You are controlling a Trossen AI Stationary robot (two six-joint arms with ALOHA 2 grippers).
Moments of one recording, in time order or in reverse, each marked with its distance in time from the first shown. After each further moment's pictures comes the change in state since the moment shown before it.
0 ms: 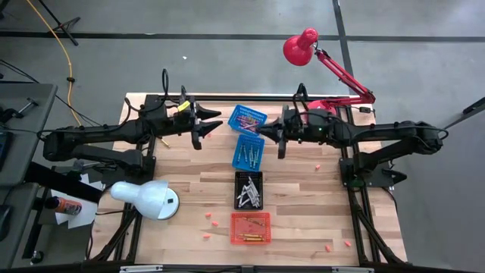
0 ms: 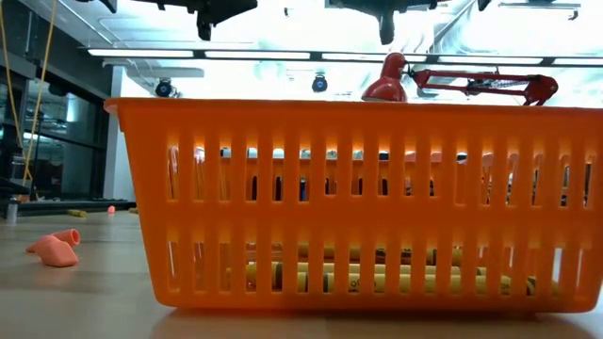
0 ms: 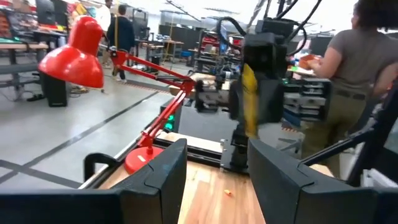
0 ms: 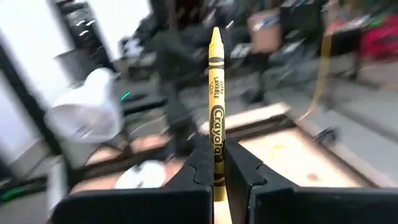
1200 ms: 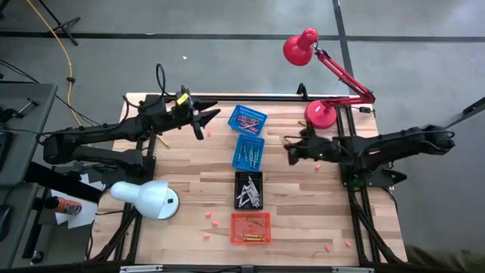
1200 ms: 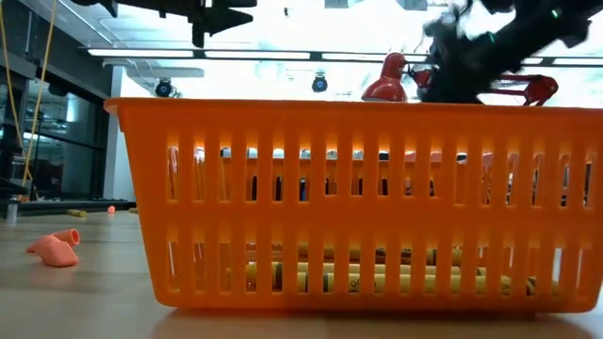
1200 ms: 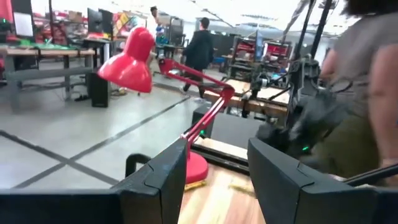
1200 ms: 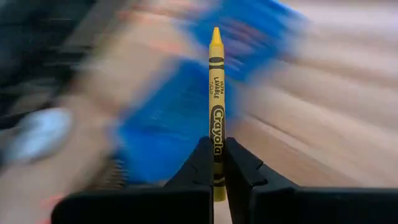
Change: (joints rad) left arm 0.074 -0.001 0.000 0.005 -0.083 0.005; right arm 0.109 -0.210 -0.357 -0.470 0.393 0.730
